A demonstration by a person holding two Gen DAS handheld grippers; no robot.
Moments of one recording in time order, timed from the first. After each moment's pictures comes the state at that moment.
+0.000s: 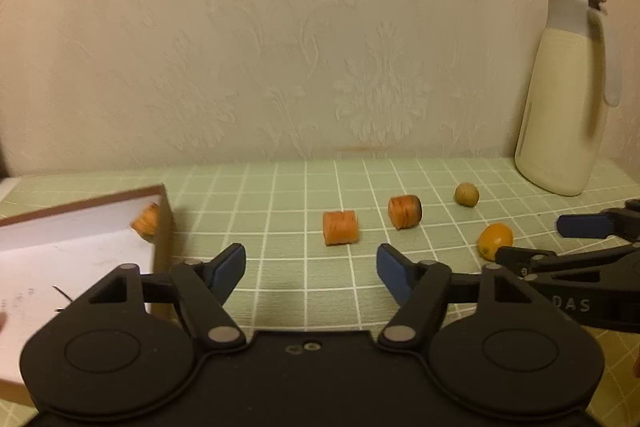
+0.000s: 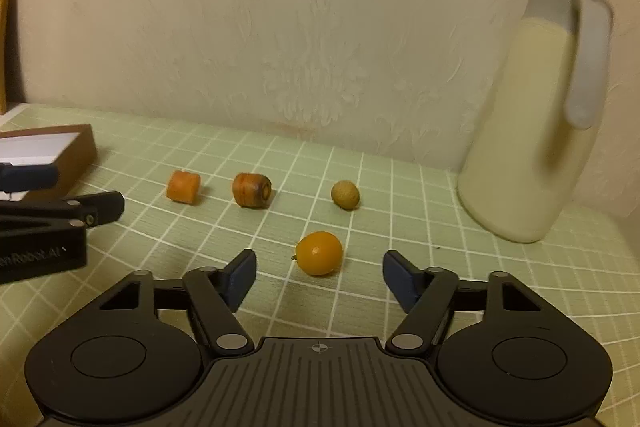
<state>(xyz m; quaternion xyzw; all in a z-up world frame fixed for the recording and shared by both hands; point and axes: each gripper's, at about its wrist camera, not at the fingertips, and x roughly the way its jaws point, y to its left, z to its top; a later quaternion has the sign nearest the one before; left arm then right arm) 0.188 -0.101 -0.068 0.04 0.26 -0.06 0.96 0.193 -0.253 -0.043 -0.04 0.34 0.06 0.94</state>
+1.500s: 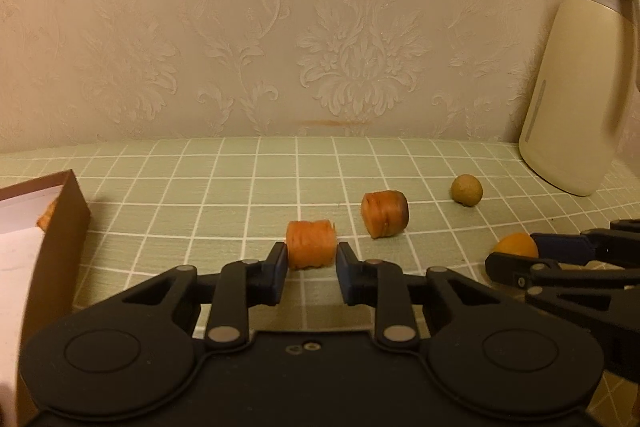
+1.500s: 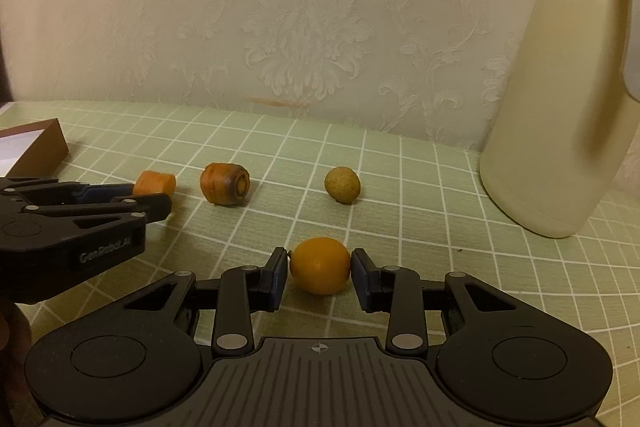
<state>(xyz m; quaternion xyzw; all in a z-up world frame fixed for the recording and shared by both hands) 0.251 -0.124 -0.097 0.03 0.30 -0.09 0.95 0.235 -0.260 -0.060 -0.03 0.37 0.06 0.93</state>
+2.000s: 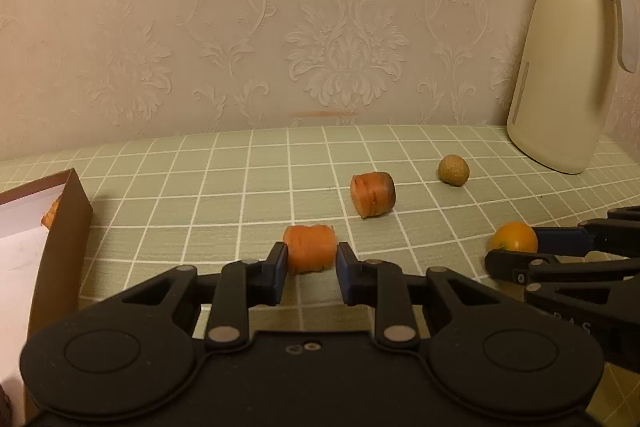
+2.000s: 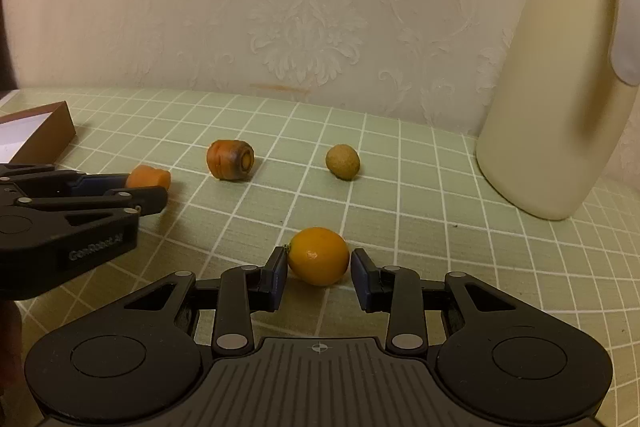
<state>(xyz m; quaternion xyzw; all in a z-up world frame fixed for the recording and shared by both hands) 0.240 -0.129 -0.098 0.05 0.30 -0.10 0.95 0.225 -0.260 -0.063 -0.03 0.38 0.07 0.92</state>
